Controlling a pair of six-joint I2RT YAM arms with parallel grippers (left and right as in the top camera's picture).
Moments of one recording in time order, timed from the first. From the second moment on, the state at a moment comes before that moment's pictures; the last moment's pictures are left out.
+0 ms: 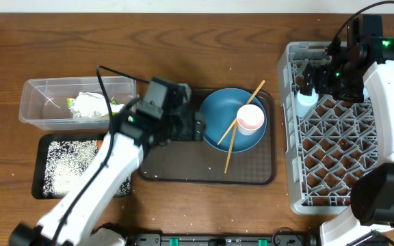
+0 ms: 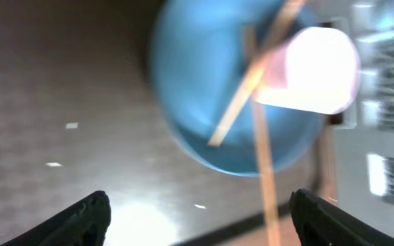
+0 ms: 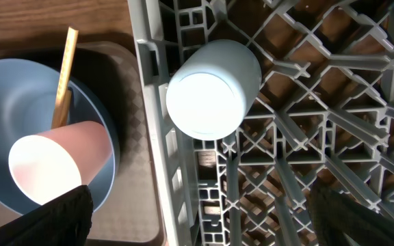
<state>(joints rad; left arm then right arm) -0.46 1.37 1.06 -0.72 0.27 -0.41 -0.07 1.80 1.71 -1.29 -0.14 0.08</state>
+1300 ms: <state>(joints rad) -0.73 1.72 1.06 -0.22 0.11 -0.67 -0.07 1.80 1.71 -1.29 -0.14 0.08</state>
